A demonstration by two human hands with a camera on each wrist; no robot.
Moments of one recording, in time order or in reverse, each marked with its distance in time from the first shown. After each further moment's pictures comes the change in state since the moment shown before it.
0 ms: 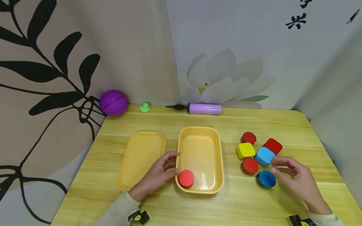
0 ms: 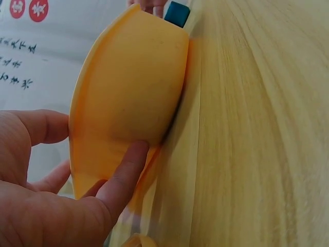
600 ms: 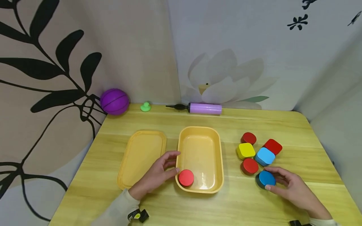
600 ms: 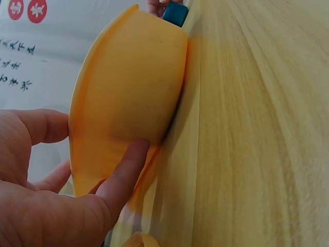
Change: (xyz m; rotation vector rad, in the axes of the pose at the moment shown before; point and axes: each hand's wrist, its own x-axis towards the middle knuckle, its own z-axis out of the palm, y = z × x) left_hand -0.001 0.001 0.000 0.038 -0.008 0.024; right_hand -0.014 0.022 0.002 0.011 -0.337 0.109
